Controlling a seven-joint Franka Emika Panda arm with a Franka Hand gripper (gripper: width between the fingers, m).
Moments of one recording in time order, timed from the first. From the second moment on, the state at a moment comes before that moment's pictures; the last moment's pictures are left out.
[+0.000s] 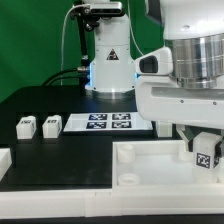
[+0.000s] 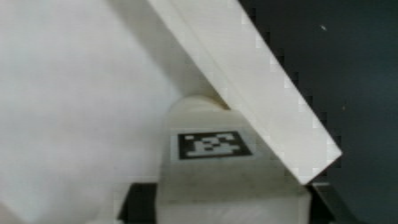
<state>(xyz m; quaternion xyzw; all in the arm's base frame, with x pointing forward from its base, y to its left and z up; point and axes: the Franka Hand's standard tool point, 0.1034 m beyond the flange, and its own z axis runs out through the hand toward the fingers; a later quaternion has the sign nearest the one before) 0.626 0.116 0.068 -0.89 0.46 0.02 0.07</state>
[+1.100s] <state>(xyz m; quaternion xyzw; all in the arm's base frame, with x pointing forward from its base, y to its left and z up) 0.627 0.115 0.067 -0.57 0.82 0.08 0.08</state>
